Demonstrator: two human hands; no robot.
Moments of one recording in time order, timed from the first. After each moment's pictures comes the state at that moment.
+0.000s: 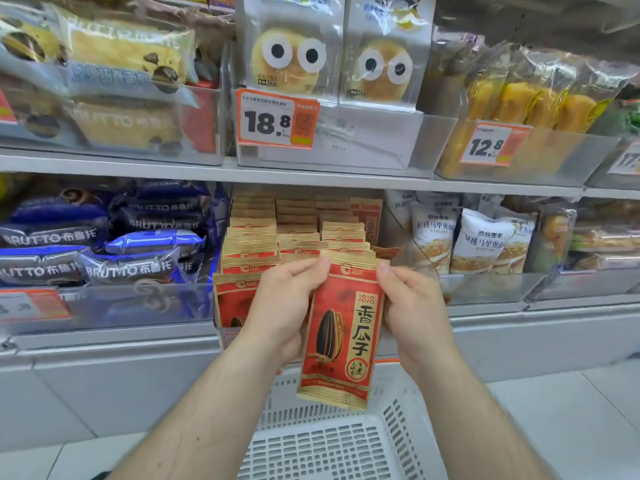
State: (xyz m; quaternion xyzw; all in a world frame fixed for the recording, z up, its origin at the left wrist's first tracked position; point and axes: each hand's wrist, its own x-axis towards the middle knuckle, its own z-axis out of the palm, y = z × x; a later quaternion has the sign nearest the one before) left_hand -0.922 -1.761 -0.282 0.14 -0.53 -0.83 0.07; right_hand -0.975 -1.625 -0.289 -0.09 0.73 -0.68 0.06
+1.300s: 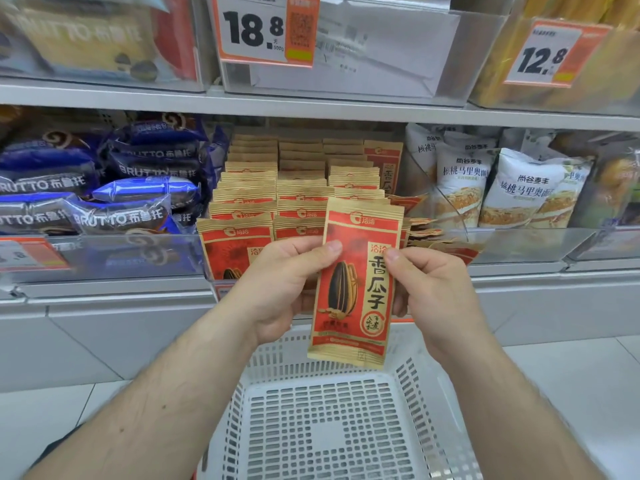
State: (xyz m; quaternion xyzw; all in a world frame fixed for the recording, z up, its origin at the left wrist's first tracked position) left_hand -0.923 -1.763 -0.323 0.13 -0.59 -0.80 0.01; right_hand -0.977 -1.601 -0.318 -0.12 0.74 -0.66 0.10
